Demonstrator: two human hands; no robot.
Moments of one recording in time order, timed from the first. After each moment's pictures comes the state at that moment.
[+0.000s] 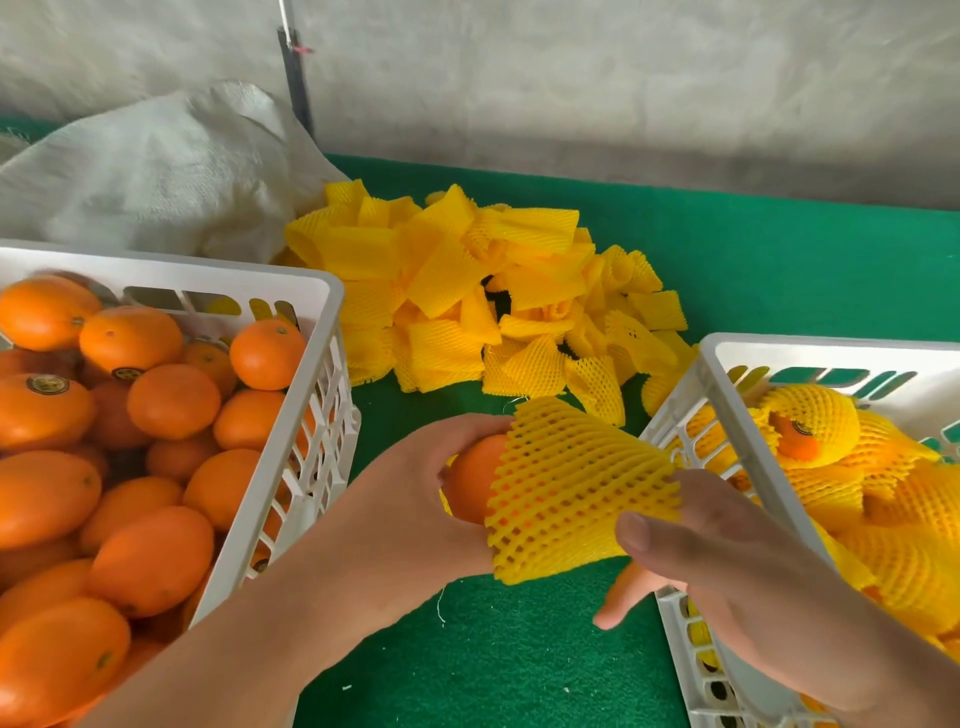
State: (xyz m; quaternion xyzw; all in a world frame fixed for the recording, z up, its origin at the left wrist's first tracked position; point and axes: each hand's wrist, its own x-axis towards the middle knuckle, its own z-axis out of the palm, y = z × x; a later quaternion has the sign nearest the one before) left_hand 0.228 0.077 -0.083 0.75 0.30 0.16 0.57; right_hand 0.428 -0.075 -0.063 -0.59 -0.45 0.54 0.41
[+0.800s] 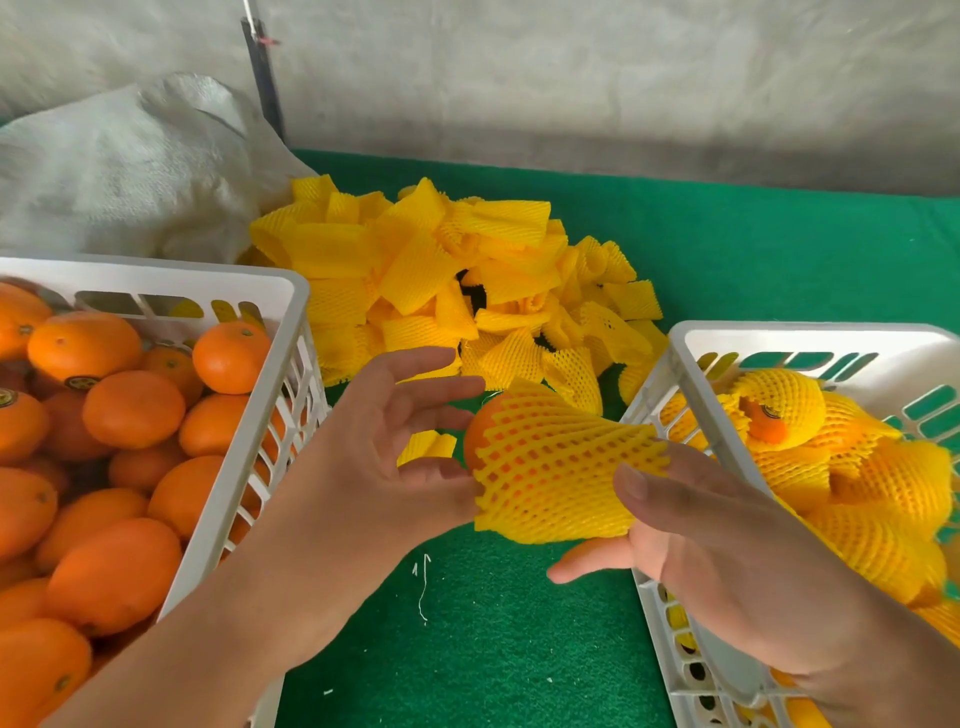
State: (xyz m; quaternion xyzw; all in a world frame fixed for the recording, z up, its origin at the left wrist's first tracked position) left_hand 0.233 0.084 -0.083 0.63 0.24 0.29 0.67; right_hand 0.431 -0.068 -0.055 -0.40 -0.38 0.62 0.56
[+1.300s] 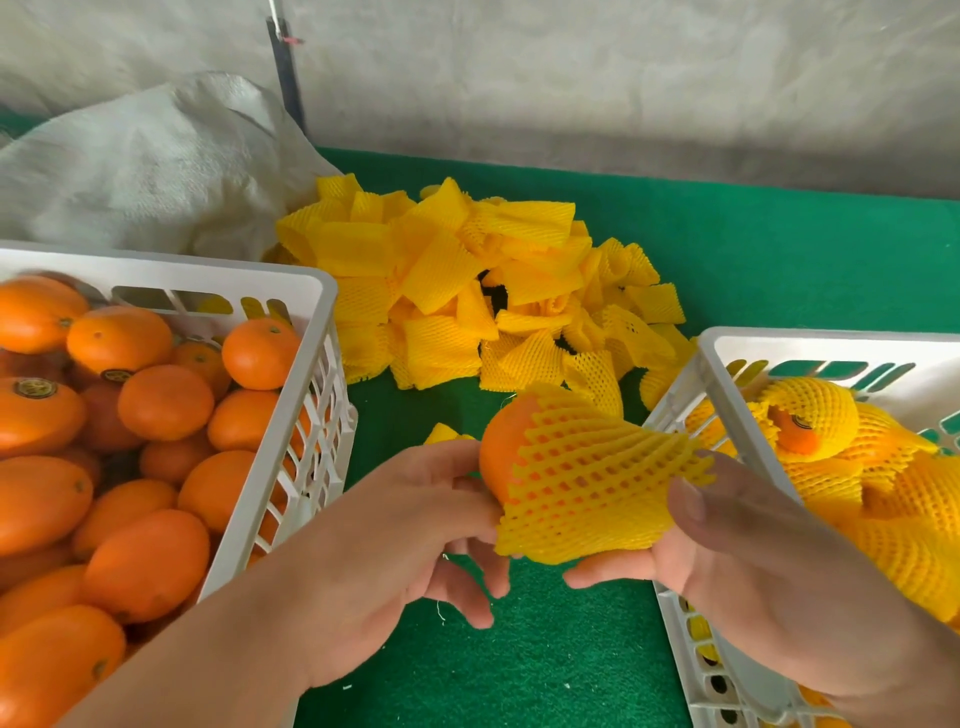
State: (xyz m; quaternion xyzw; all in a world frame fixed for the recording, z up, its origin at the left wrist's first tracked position) left_hand 0.228 0.075 -0.066 0.53 0.29 0.05 0.79; right_hand 0.436 -0.070 -0.063 -0.39 -0.38 0.62 0.56
